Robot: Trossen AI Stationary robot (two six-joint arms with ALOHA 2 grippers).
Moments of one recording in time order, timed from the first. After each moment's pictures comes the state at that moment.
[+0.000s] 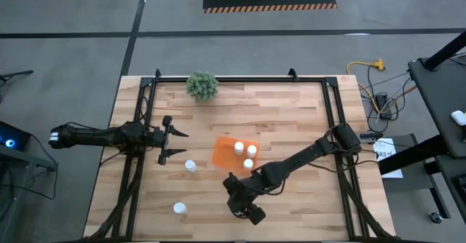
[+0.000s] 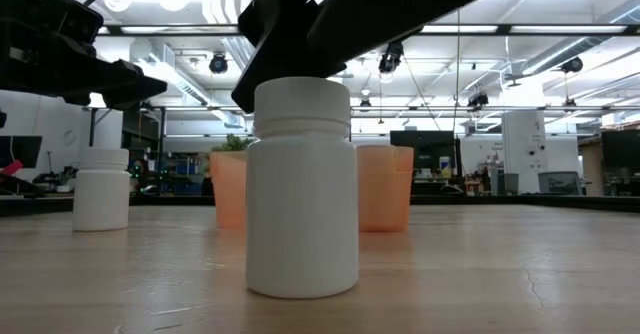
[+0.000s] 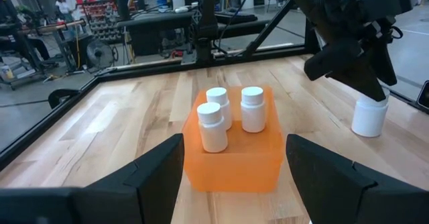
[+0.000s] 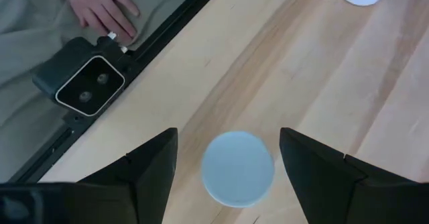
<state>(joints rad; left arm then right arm) -0.02 0.21 0.01 0.04 0.04 0.11 0.41 2.09 1.52 -0.30 -0.23 -0.12</state>
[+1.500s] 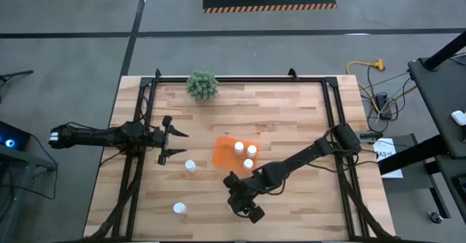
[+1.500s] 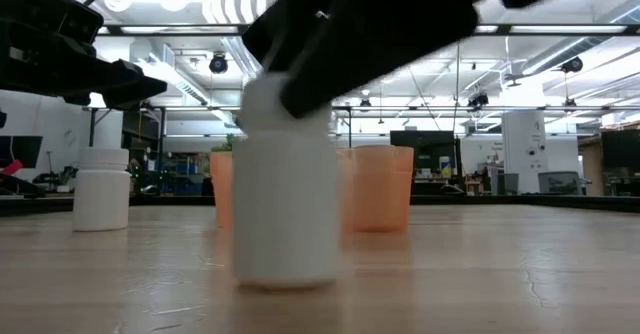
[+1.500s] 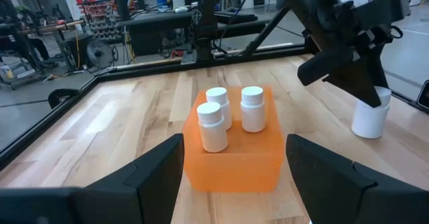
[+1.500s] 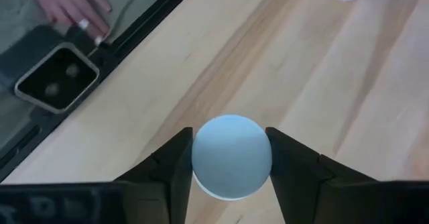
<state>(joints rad) -0.02 0.21 0.01 0.04 0.04 0.11 0.41 2.09 1.47 -0.23 -0.18 -0.13</state>
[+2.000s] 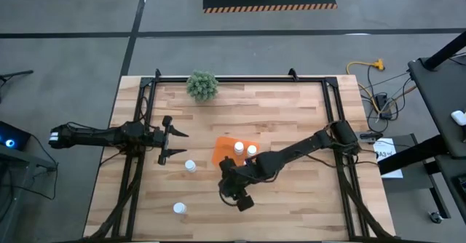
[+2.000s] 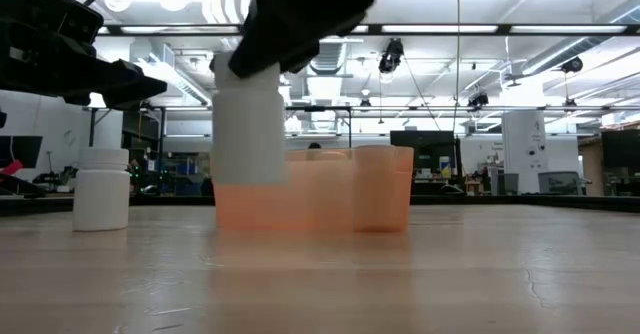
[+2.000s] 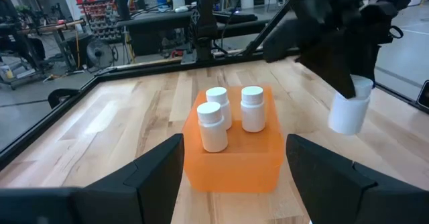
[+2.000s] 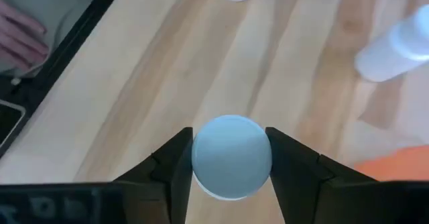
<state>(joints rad) -0.02 0.21 0.01 0.04 0.04 0.11 0.33 2.09 1.65 -0.45 -0.07 -0.05</state>
